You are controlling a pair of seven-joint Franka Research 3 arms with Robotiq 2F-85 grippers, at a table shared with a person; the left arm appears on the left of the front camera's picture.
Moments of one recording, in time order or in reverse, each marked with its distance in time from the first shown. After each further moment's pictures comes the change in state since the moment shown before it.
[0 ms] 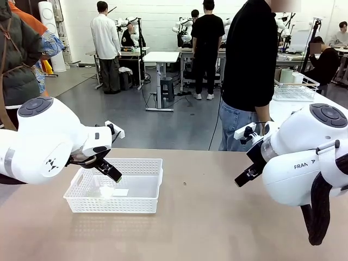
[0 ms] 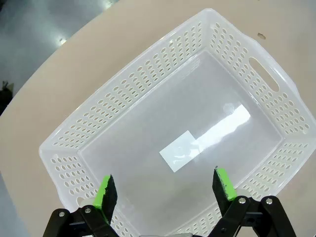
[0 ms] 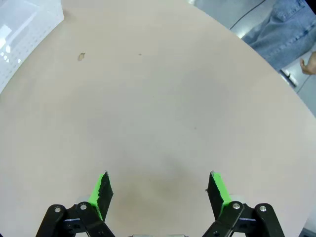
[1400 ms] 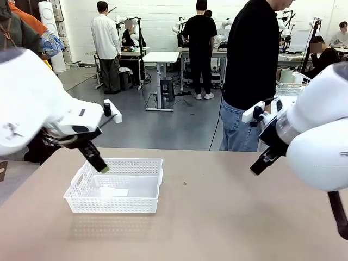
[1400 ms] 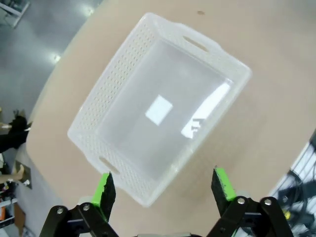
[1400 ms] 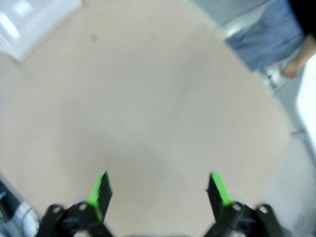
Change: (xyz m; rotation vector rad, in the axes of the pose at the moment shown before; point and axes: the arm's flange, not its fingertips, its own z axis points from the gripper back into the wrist) left arm 0.007 -0.029 0.139 -0.017 0.081 -0.309; right arm 0.009 0.008 0.117 -0.086 0.099 0.143
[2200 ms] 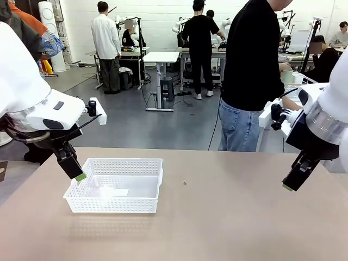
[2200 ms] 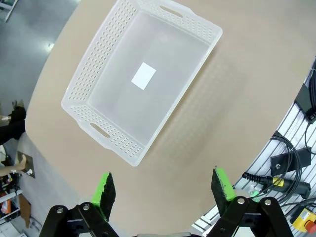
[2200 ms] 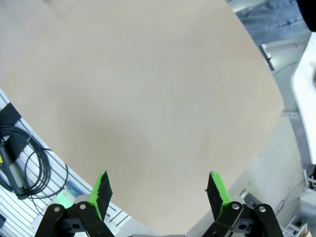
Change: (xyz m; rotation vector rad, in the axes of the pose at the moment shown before) left arm -0.020 -0.018 0.037 -0.020 0.091 -0.045; right arm -0.035 0.030 0.071 -0.005 0.149 0.104
